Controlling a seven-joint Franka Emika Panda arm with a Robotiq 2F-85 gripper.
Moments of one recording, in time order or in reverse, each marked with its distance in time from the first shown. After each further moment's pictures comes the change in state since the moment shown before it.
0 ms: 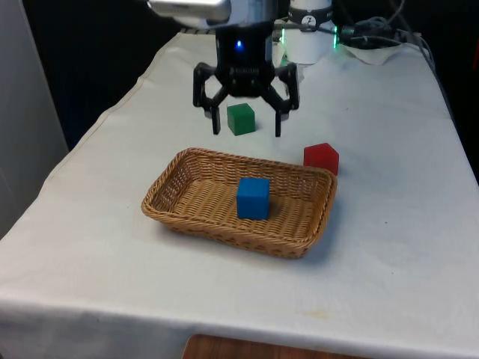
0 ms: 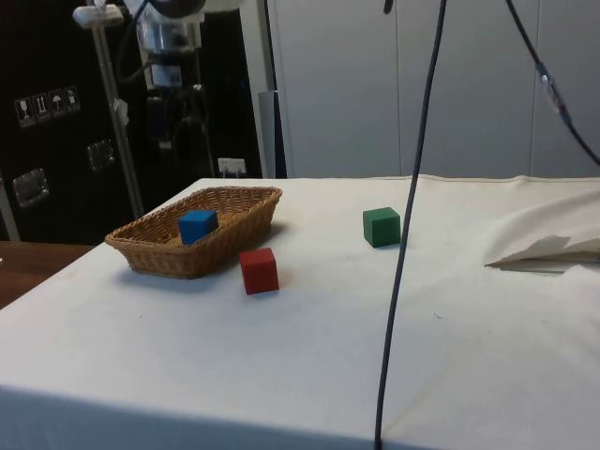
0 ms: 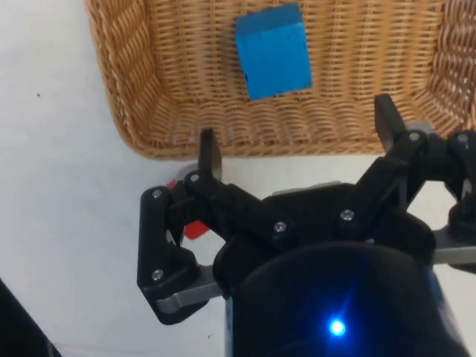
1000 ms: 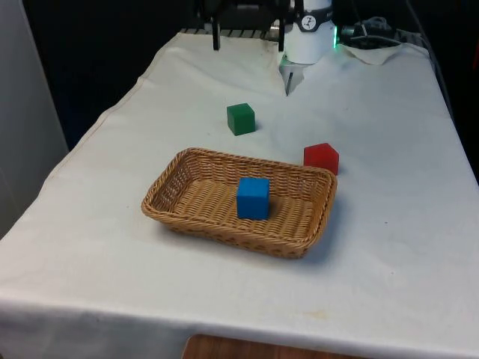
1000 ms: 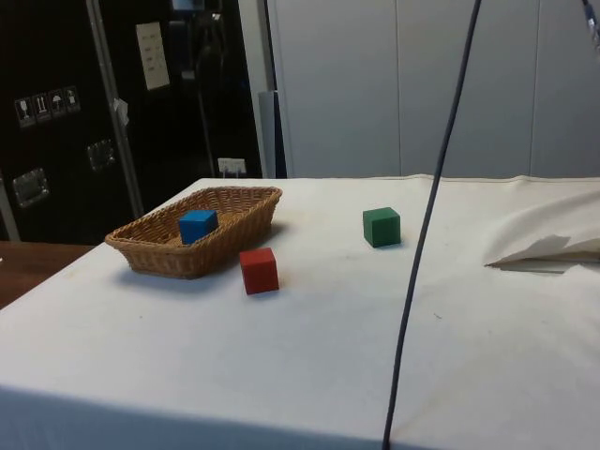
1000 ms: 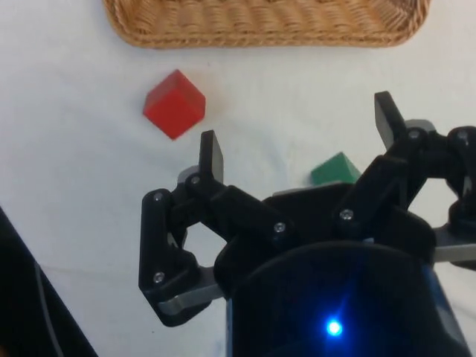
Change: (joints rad) arm 0.007 -0.285 0.001 -0.162 -0.078 -0.124 -0.025
